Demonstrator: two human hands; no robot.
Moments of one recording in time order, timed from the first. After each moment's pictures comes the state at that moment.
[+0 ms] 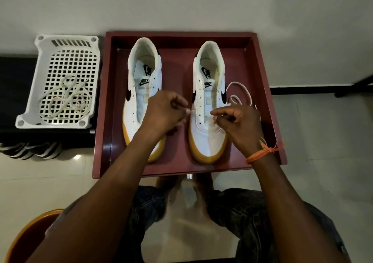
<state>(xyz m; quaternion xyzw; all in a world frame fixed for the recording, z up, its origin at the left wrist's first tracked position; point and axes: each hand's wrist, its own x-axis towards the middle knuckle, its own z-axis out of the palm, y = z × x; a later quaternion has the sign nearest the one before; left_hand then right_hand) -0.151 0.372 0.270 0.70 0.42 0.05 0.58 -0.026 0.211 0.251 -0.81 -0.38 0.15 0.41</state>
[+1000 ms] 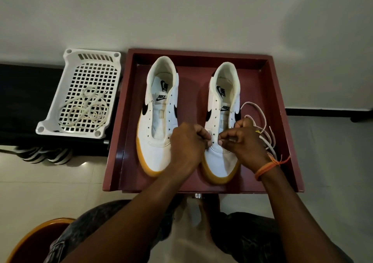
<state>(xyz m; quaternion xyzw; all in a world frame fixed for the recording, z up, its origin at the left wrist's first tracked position) -0.151 0.334 0.243 0.72 0.45 0.11 0.52 -0.022 0.235 0.241 -0.84 -0.39 0.25 0.30</state>
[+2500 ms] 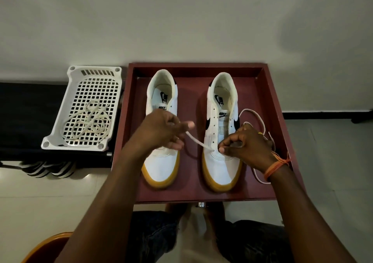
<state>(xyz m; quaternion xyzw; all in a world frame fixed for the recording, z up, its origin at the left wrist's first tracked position) -0.173 0.413 0.300 0.68 0.42 0.00 0.60 -0.006 0.233 0.259 -0.82 -0.43 0.28 0.24</state>
